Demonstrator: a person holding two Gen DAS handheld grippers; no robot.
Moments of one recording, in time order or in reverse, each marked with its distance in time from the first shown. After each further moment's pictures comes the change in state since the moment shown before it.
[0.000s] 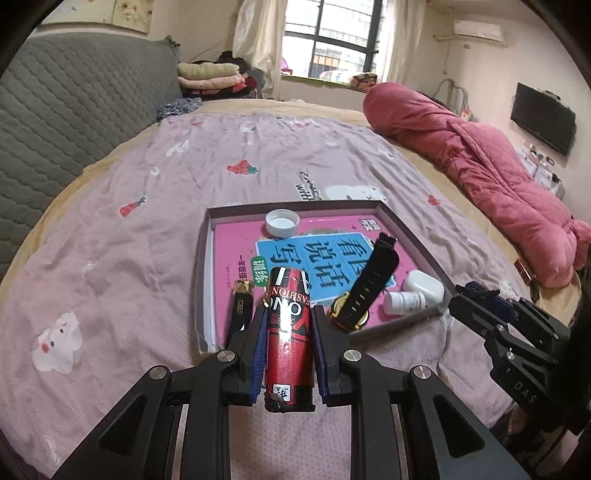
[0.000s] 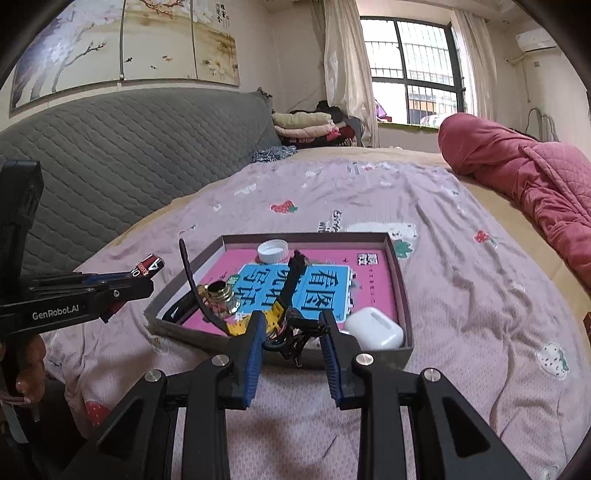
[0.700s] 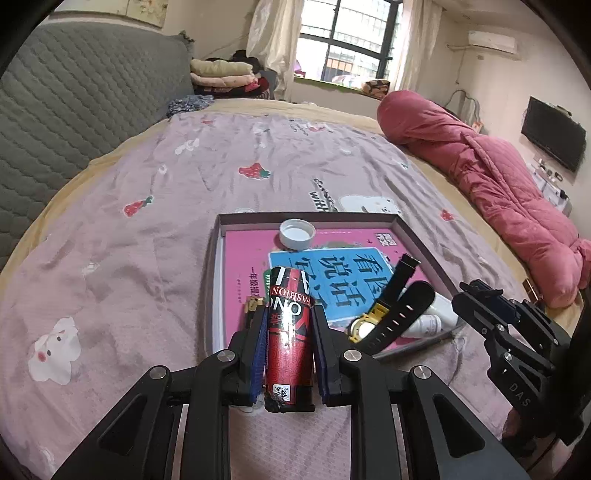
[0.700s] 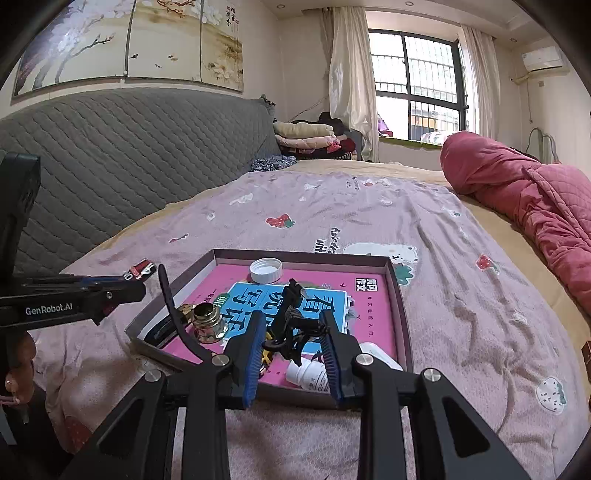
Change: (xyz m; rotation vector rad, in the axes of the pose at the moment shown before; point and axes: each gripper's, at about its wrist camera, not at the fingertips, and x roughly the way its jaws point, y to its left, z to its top) left arm 0.016 0.015 0.016 -0.051 -0.012 0.020; right arm 0.027 0.003 0.018 -0.051 -0.038 -0.031
